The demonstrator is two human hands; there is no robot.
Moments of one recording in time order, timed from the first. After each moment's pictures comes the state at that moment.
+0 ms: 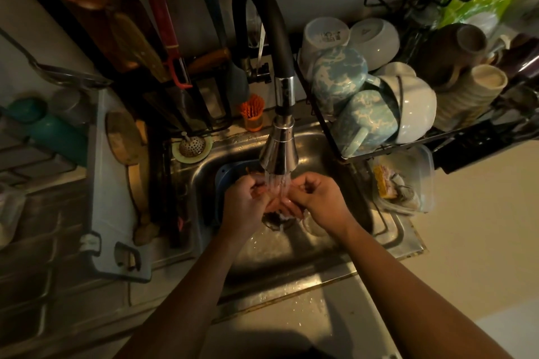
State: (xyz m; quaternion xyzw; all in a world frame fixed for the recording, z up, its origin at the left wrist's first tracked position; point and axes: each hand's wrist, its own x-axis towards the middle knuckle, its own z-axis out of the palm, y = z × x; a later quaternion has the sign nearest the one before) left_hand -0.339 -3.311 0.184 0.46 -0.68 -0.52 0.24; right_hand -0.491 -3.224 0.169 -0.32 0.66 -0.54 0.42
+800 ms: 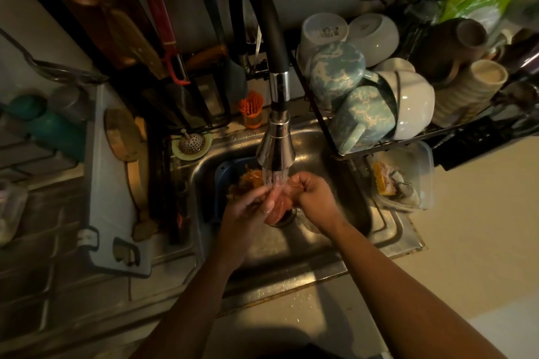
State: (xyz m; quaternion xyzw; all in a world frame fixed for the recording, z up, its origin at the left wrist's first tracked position) left_hand -0.314 -3.283 0.178 0.39 -0.61 -0.65 0.22; right_hand -0.482 -3.231 0.158 -0.29 0.67 -0.52 0.44
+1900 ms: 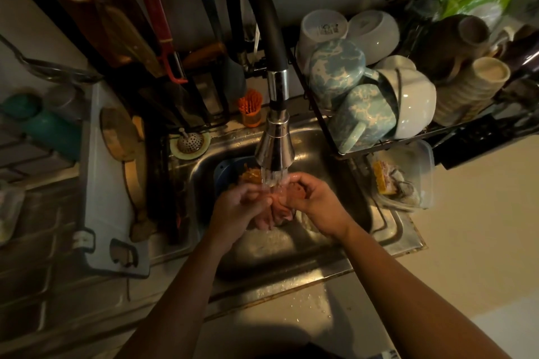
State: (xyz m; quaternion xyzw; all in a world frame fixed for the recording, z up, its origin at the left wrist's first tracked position) left_hand -0.316 -3.308 0.179 0.44 -0.63 -0.62 0.18; right_hand -0.491 -3.219 0.152 -0.31 0.53 -0.58 0.53
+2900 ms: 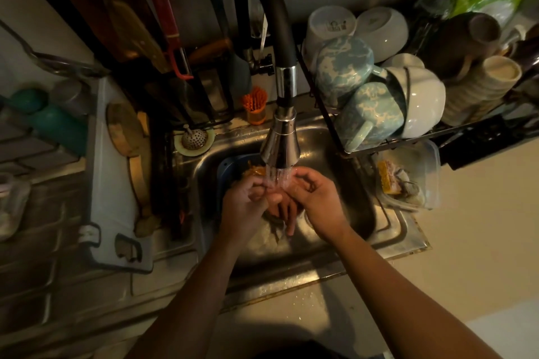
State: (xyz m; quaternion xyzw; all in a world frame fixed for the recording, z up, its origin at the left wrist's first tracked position) left_hand -0.329 -3.297 0.181 0.44 -0.63 -0.58 0.26; right_hand -0.475 -3.221 0.164 -0.27 0.56 -0.63 0.46
